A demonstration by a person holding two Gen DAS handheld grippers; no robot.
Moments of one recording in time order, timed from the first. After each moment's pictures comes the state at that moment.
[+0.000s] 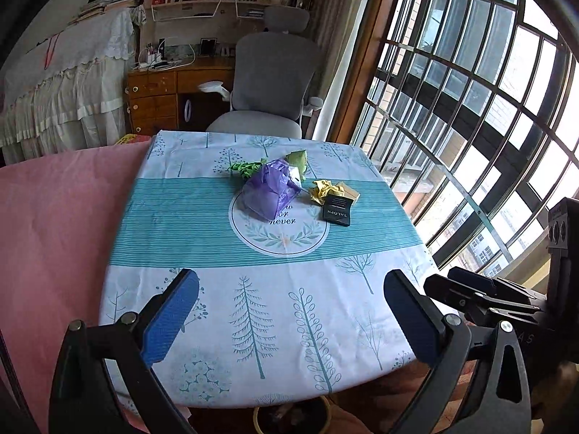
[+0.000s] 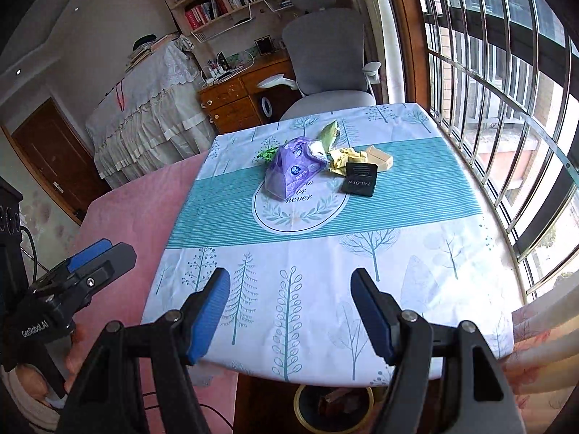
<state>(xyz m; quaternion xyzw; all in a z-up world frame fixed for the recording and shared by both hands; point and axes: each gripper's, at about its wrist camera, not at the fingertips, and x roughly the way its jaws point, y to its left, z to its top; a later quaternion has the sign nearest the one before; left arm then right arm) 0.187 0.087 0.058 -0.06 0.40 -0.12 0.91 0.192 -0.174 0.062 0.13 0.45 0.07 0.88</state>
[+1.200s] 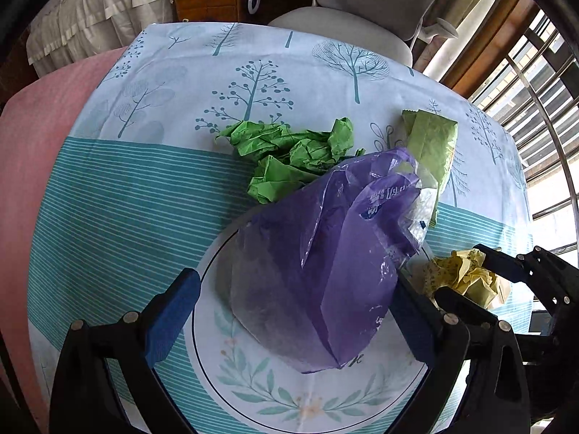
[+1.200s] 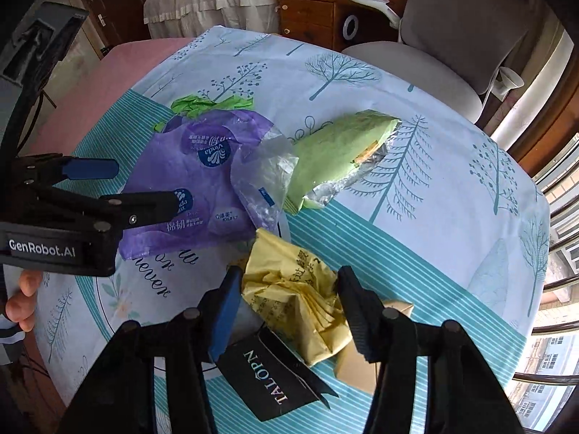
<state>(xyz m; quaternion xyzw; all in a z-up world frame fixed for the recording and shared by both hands) 0.519 0.035 -0.128 -0.10 0.59 0.05 0.80 0.518 -0.193 -0.107 -0.12 0.56 0.26 0.77</state>
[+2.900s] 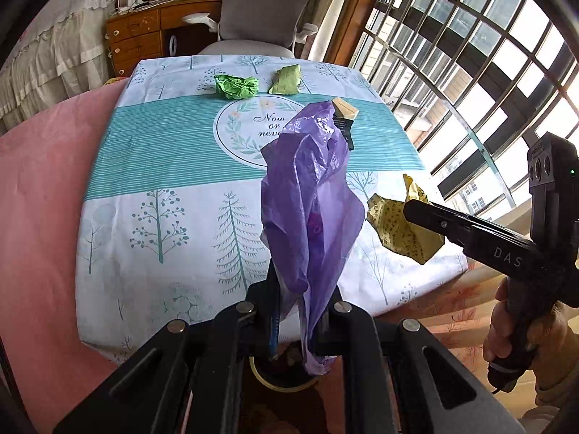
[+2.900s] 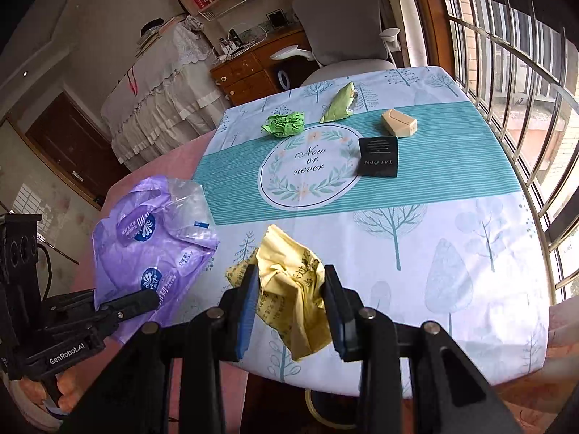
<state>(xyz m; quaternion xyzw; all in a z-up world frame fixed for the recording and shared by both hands) 0.168 0.075 0.002 -0.03 0.52 -0.15 0.84 0.189 -0.180 0.013 0.17 0.49 0.12 0.85</state>
